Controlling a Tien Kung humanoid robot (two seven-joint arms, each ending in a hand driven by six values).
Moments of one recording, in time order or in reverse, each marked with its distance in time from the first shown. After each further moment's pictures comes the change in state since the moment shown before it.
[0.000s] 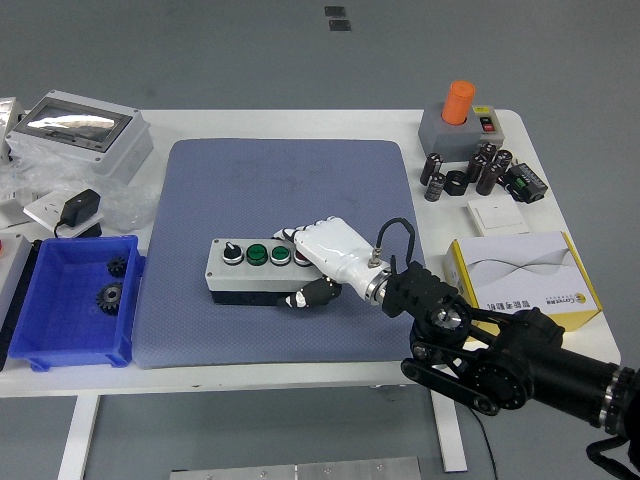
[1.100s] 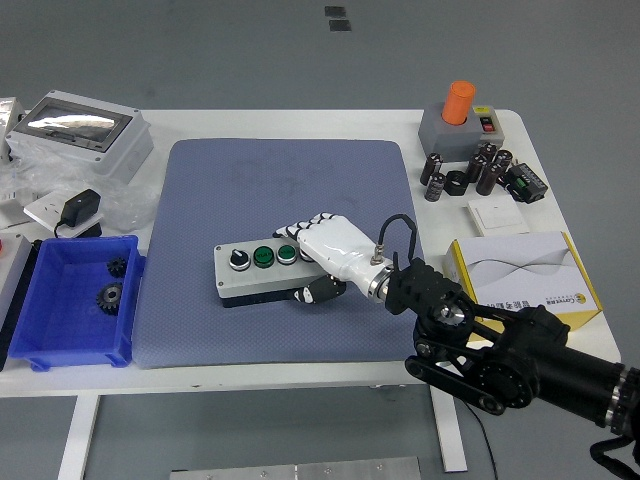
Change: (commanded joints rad) left arm 0.003 0.002 -0.008 -0.001 0.007 -0.014 -0.010; right arm -0.005 -0.020 0.025 0.035 -0.020 0.044 -0.014
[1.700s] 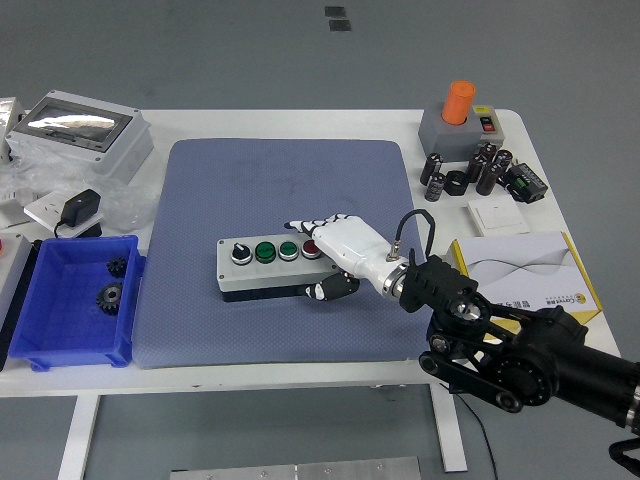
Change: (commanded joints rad) left arm 0.004 0.002 0.003 0.001 -0.005 -0.001 -0.001; right arm -0.005 -0.077 0.005 0.071 0.111 0.016 -0.005
